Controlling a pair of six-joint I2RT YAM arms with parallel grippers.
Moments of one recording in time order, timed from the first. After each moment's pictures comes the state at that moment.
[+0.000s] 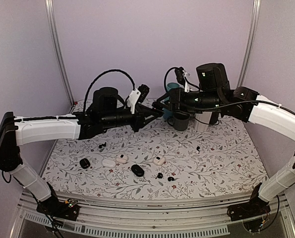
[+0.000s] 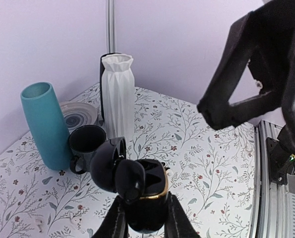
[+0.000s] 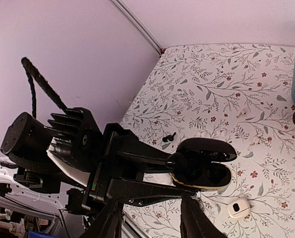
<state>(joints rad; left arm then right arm) -0.84 1.57 1.11 0.25 0.27 -0.01 0.91 1.45 1.44 -0.38 -0.08 0.65</state>
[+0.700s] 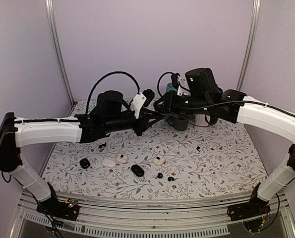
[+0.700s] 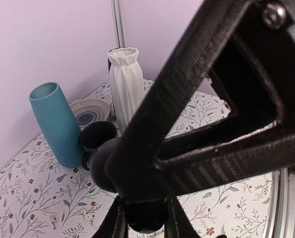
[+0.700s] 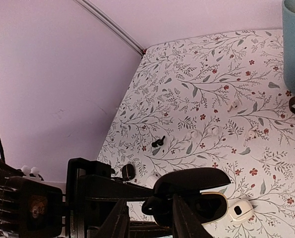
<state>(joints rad) -0.91 1.57 1.11 0.22 0.12 0.08 0.91 1.54 1.45 -0.33 -0.01 0.77</state>
